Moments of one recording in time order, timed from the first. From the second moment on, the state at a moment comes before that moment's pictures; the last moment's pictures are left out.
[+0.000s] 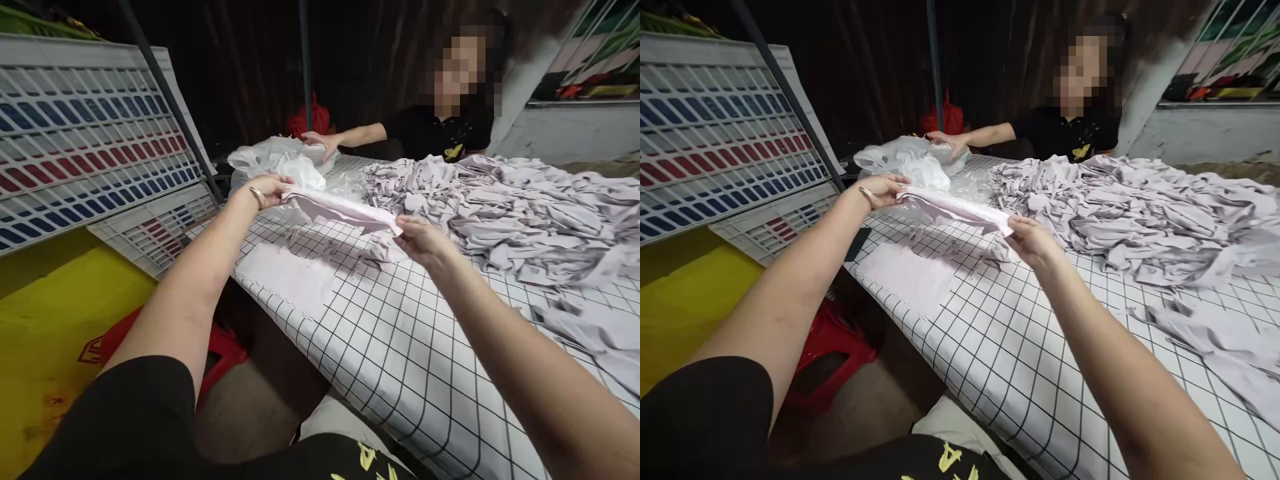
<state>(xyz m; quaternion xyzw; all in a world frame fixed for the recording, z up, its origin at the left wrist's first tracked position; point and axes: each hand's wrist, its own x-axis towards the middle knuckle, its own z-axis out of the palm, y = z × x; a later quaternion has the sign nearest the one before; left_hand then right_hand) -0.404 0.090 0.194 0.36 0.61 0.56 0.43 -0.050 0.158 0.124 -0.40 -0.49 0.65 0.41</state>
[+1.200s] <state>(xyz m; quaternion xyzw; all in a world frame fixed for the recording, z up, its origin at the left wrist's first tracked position) -0.508 0.007 0.024 0.36 0.89 0.16 0.23 -0.144 0.046 0.003 -0.43 -0.83 0.33 0.16</state>
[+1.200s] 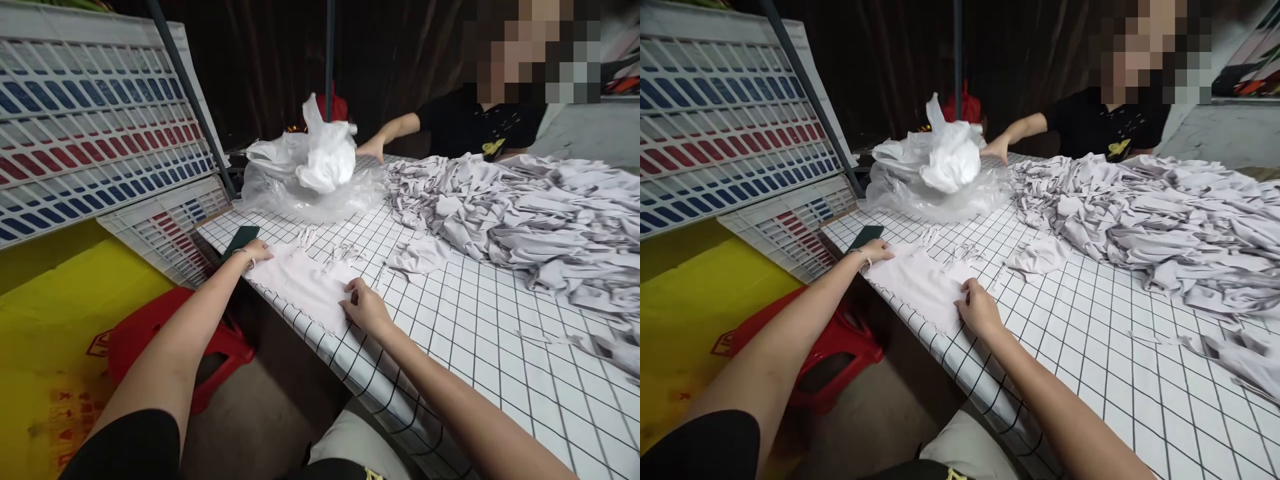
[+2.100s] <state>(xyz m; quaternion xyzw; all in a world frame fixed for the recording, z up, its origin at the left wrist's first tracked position) -0.376 0.007 0.043 0.55 0.81 0.18 0.00 -0.006 0.013 -0.003 -0.43 -0.82 0.31 0.23</state>
